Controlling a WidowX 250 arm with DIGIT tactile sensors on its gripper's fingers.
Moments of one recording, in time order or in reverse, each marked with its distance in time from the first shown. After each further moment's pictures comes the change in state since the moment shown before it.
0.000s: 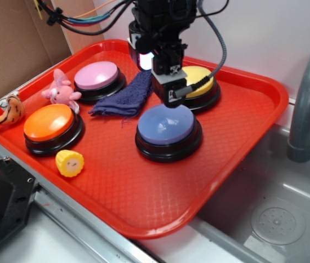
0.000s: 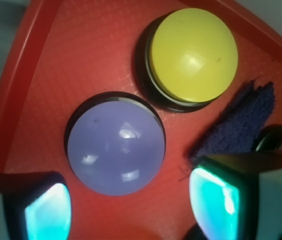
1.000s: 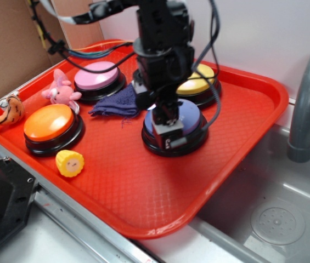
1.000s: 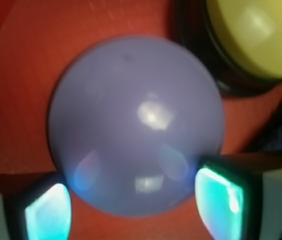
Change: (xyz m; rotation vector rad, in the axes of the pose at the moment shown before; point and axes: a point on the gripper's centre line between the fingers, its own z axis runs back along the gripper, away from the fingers) arm 0.002 -0.006 -0.051 -0.005 -0.051 -0.055
